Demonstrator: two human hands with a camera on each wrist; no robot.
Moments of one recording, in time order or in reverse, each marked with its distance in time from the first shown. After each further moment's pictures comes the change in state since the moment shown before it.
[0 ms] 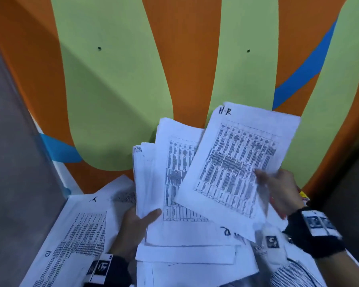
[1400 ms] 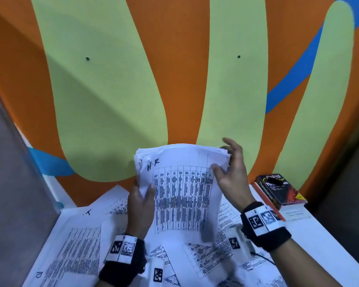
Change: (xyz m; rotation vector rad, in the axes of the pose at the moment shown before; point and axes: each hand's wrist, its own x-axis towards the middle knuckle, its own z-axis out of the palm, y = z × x) left_hand 0.054 0.023 0.036 0.227 0.188 0.442; right_hand -0.019 -0.038 0.088 -0.060 -0.144 -0.531
